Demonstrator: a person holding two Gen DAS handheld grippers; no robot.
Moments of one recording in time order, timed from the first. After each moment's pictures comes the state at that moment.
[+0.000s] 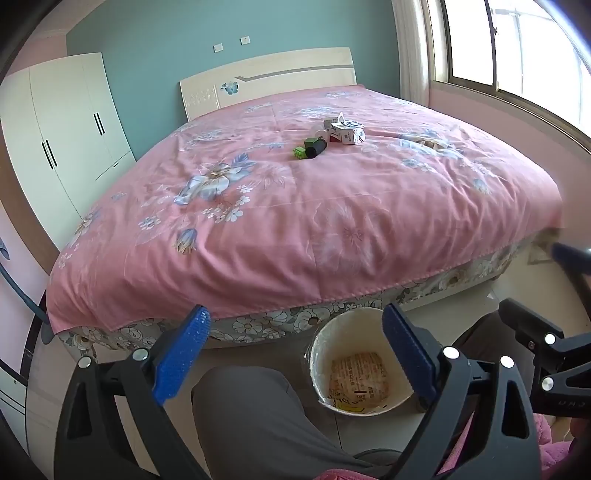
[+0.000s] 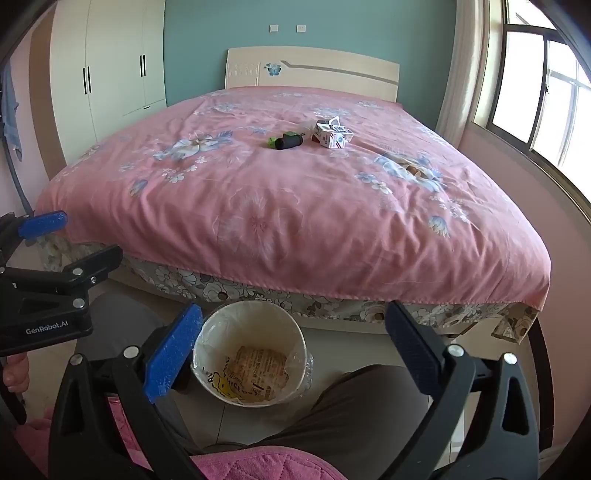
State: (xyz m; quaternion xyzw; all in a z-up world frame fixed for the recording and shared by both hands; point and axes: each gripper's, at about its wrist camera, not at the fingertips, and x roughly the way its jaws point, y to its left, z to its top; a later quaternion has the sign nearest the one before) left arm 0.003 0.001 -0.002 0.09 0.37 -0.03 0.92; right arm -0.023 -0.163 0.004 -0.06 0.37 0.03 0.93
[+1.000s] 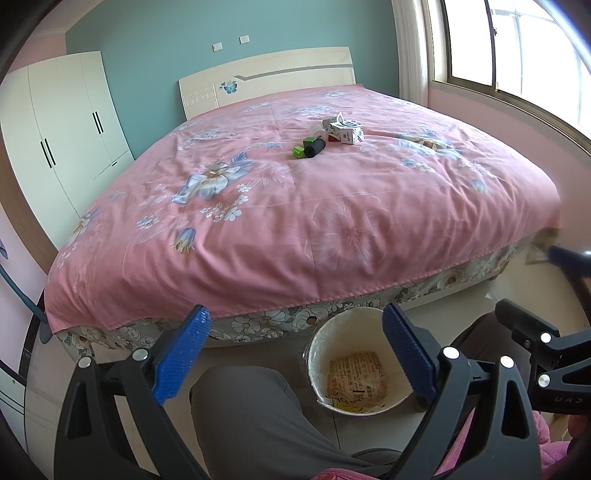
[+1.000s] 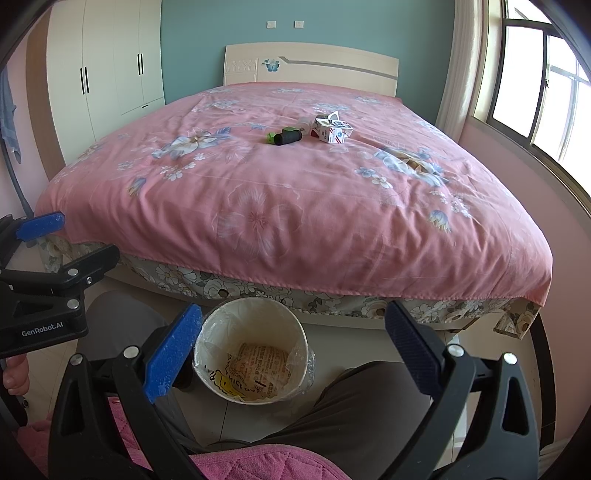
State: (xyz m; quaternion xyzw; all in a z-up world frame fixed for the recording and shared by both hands) left arm 0.001 0.001 0.000 0.09 0.37 -0.04 0.92; right arm -0.022 -0.161 -0.001 -0.05 0.38 0.03 0.92
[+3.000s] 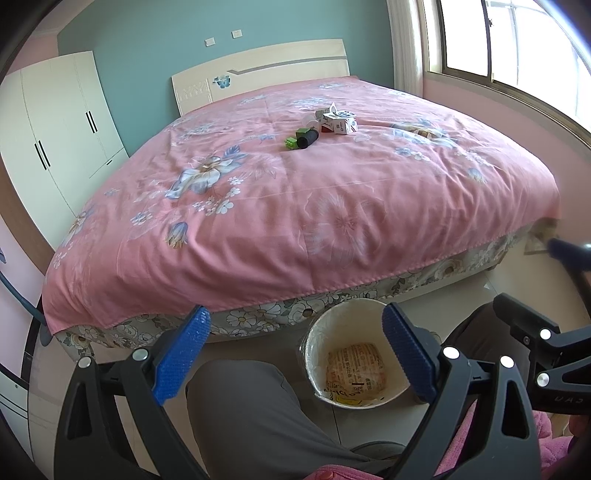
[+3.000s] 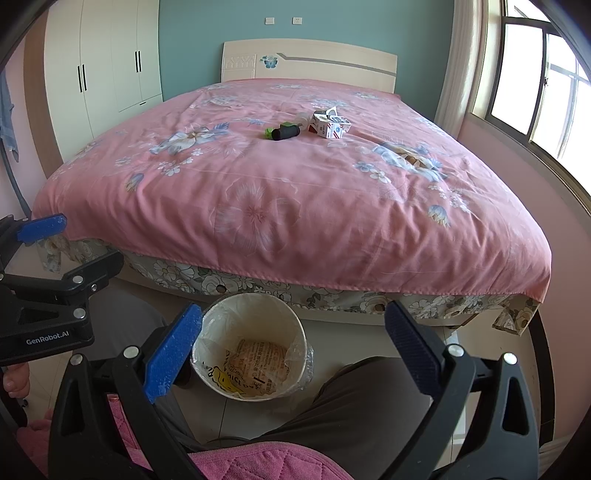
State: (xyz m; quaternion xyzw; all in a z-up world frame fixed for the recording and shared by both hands) left arm 0.001 -0.002 -0.012 0.10 0.38 -0.04 0.92; right arm -0.023 -0.163 -0.005 -0.06 0.38 0.03 0.92
